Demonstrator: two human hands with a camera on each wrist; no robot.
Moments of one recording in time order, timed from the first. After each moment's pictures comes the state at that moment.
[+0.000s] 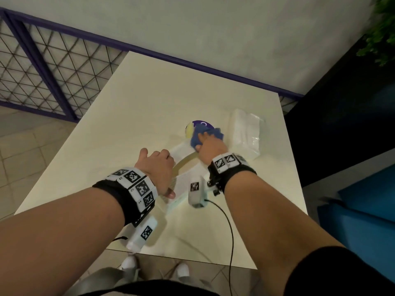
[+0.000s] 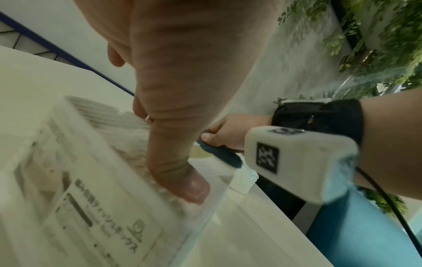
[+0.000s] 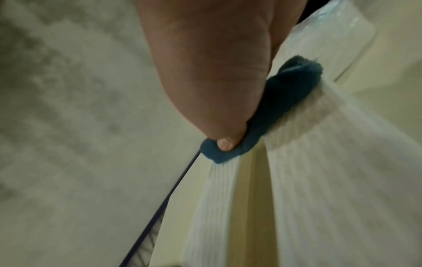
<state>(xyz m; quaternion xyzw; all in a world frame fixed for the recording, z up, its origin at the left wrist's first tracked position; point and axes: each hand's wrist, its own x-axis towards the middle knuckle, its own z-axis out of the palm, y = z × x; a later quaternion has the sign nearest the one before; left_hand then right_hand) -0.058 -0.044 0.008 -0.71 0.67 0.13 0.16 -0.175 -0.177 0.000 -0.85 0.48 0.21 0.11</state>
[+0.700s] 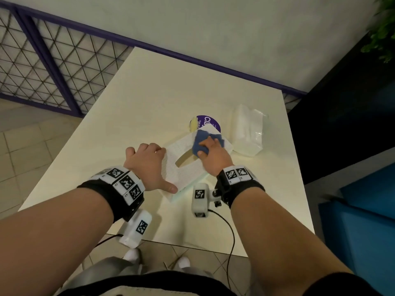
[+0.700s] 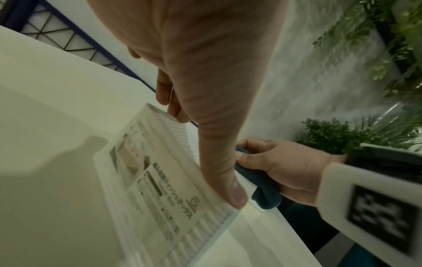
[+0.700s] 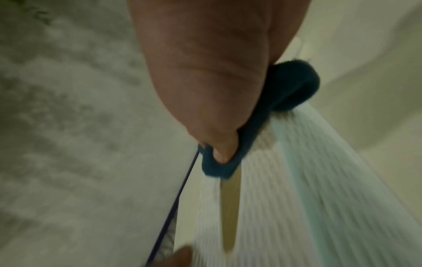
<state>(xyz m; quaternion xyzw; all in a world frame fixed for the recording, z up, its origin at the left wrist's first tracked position) -0.035 -0.012 -0.007 -0.77 0.61 0.16 0.06 -0.201 -0.127 -0.003 -0.82 0.51 0.07 0.26</state>
